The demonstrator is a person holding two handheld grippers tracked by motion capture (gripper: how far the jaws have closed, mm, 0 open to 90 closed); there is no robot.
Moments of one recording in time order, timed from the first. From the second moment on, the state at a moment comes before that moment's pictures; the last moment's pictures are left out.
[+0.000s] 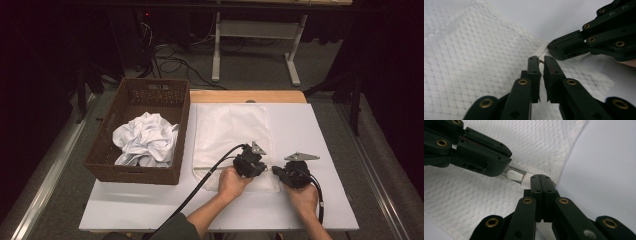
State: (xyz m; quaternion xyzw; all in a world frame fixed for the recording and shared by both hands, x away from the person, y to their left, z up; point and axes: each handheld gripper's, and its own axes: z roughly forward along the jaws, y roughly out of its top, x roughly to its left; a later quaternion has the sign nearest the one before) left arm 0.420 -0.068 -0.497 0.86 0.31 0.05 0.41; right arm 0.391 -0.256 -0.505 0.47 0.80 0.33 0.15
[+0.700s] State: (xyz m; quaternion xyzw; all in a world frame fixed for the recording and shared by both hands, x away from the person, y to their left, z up) left arm 0.425 -0.076 -0.510 0.85 0.33 0.00 0.40; right arm 0.391 -0.257 -0.506 0.48 0.80 0.34 0.14
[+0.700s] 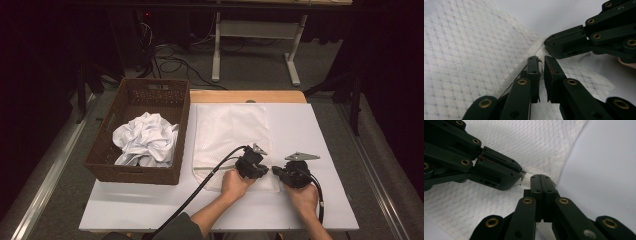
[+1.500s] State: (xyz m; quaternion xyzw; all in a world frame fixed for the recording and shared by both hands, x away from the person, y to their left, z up) left arm 0.425 -0.078 -0.510 0.86 0.31 0.01 0.40; right arm 0.392 -0.251 -0.505 0.48 0.80 0.33 0.16
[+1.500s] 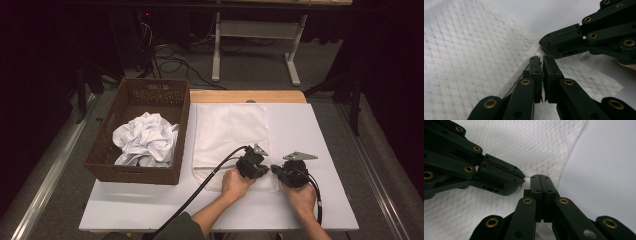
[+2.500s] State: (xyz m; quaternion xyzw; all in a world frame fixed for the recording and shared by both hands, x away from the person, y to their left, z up) left arm 0.404 -0.028 -0.487 0.87 0.31 0.05 0.38; right arm 0.388 -0.241 -0.508 0.46 0.81 0.30 0.20
